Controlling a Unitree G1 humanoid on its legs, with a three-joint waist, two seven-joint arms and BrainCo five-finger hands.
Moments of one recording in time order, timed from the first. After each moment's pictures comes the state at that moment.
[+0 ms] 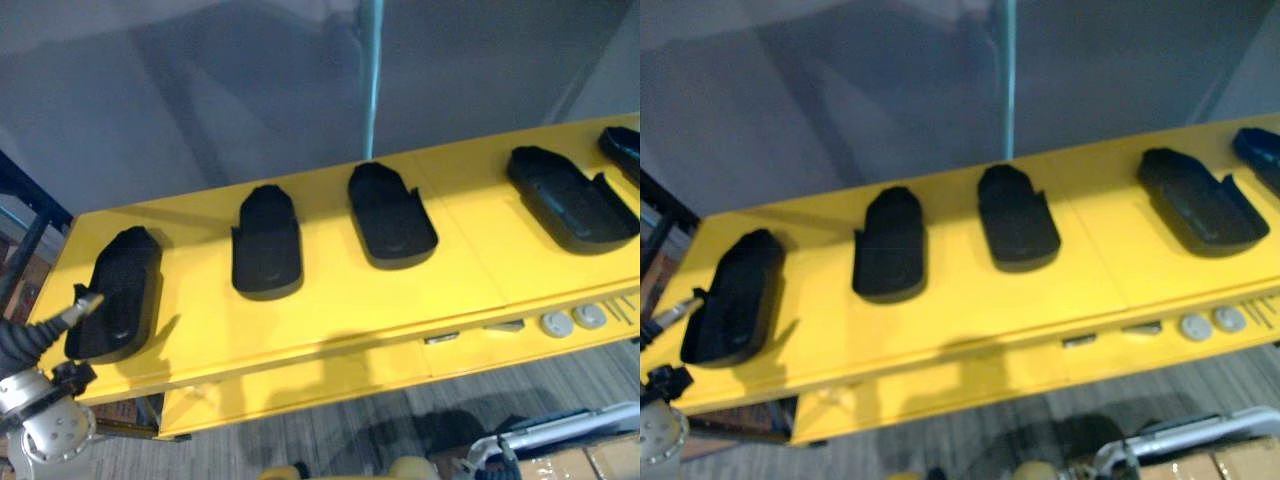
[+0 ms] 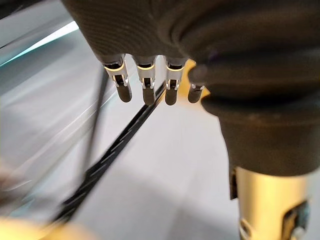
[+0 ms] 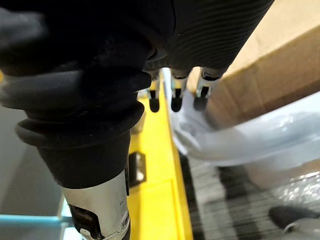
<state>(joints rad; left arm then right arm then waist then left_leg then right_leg) 0.38 0.44 0.50 -0.24 0.38 0.07 0.33 0.44 -0.12 -0.19 0.64 -0.11 -0.26 -0.26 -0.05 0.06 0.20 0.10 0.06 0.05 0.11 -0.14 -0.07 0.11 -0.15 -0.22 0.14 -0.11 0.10</state>
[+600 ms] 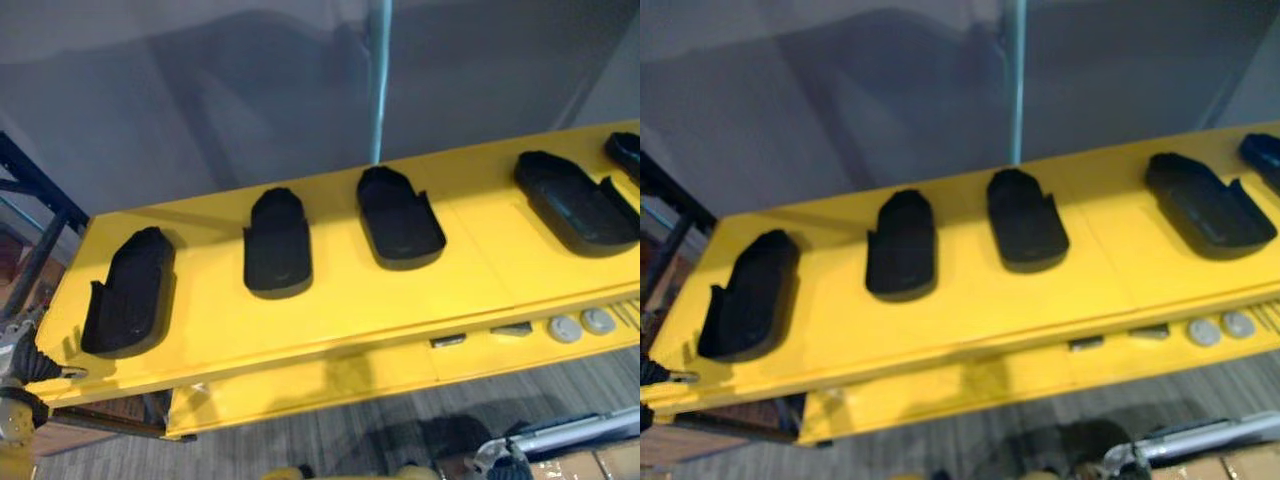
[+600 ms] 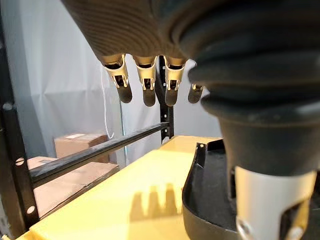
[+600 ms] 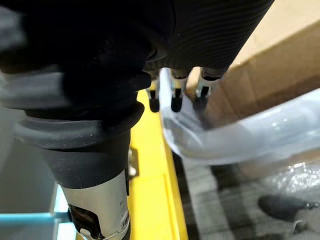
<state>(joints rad) 0.31 0.75 0.46 0.17 0.63 0.00 0.01 0.40 -0.18 -0.19 0.68 -0.01 -0.22 -0.19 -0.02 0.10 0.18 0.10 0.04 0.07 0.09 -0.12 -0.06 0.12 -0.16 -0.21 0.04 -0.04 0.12</state>
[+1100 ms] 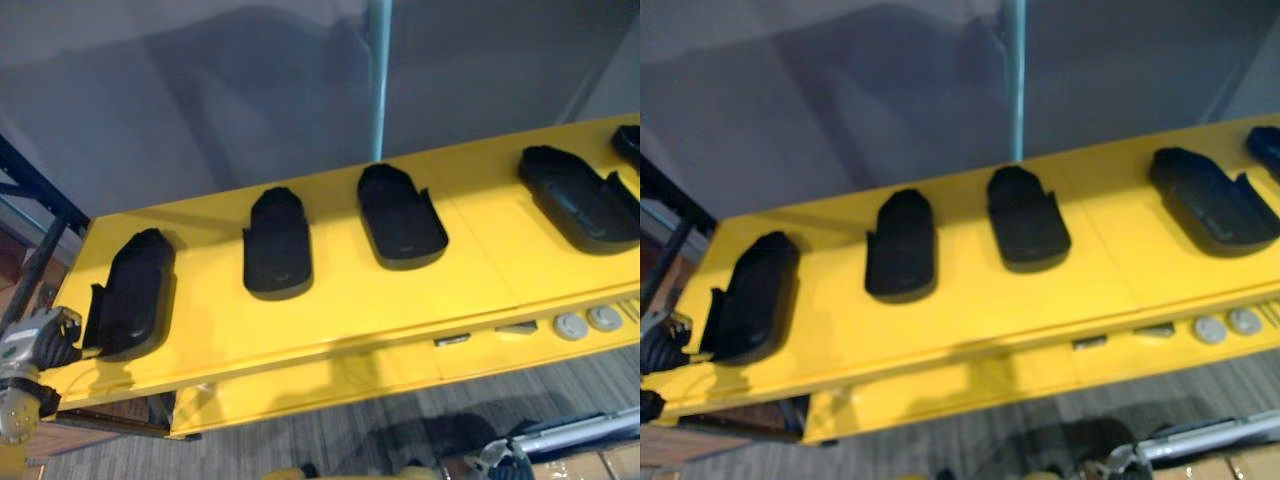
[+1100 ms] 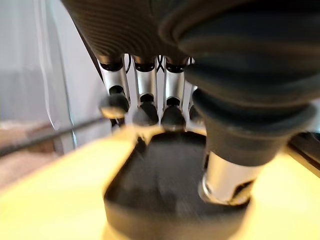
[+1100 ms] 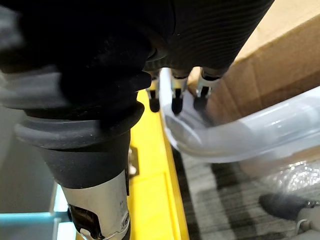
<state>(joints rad) 0.37 0.77 0.40 0.07 0.50 -0.17 -0.16 0.40 -0.19 -0.20 0.68 -0.01 -0.22 -0.19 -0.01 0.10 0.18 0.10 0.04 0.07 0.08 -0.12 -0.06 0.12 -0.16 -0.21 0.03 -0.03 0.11</state>
